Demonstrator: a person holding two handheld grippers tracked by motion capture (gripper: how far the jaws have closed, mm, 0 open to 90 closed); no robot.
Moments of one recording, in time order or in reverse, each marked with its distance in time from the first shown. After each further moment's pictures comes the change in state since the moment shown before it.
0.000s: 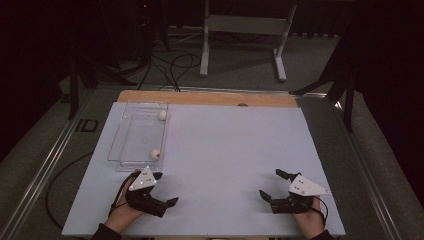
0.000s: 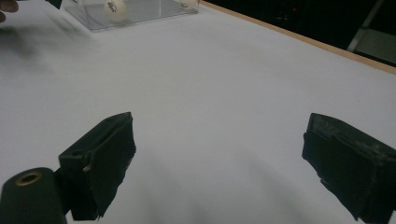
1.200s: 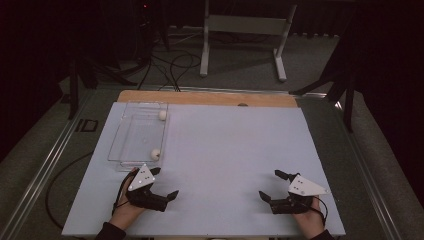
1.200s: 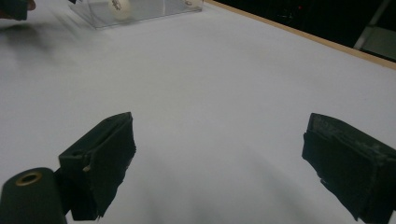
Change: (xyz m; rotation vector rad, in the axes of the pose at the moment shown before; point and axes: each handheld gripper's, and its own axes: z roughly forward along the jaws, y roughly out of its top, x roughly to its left) left arm 0.006 -0.004 0.008 -0.083 0.086 0.003; right arm 0.000 -0.001 0.001 0.004 0.017 0.003
